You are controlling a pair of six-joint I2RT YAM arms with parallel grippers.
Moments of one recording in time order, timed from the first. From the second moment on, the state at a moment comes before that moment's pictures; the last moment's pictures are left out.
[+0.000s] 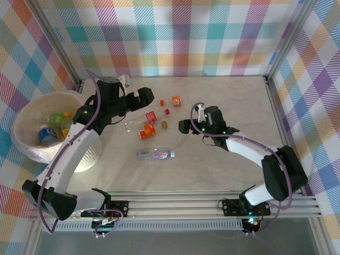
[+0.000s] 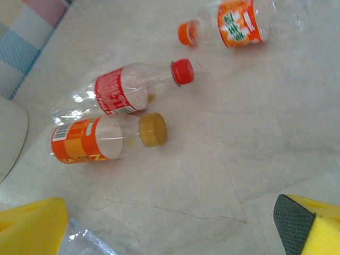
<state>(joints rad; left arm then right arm) -0.41 1.27 1.42 -0.68 0.17 -0.65 0.53 1.48 0.85 0.05 -0.22 0.43</state>
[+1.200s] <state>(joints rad) -0.41 1.16 1.25 -0.68 0.12 -0.59 0.39 2.43 2.14 -0.62 -0.30 -0.92</state>
